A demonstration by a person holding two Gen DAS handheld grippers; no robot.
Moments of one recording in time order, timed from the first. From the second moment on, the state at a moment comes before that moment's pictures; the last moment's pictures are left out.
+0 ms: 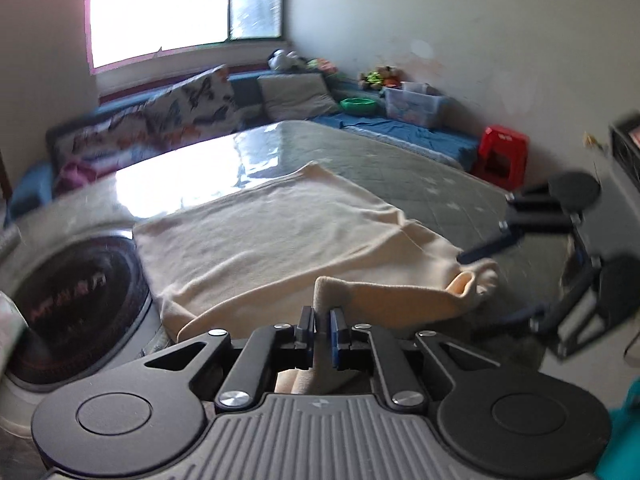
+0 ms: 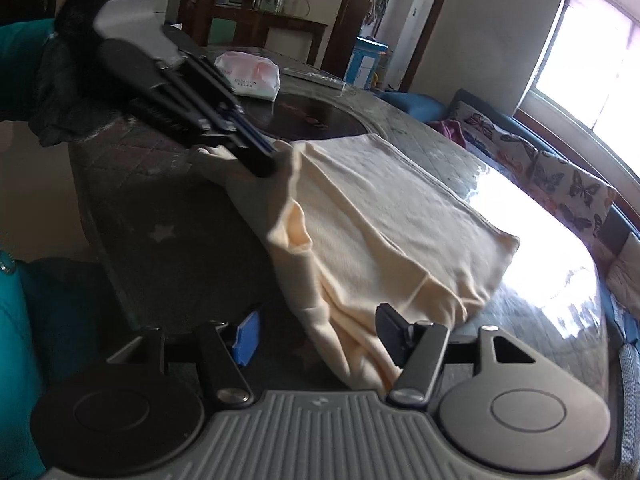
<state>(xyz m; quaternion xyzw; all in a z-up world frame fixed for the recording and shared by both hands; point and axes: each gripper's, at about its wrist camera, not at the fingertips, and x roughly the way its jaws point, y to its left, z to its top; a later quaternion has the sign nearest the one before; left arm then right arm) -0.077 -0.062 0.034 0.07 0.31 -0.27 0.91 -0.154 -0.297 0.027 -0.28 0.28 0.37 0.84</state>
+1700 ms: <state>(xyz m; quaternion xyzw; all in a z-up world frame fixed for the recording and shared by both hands) -0.174 -0.029 0.069 0.10 0.26 -0.28 0.92 -0.172 -0.331 0.114 -0.10 0.31 0.41 0.85</state>
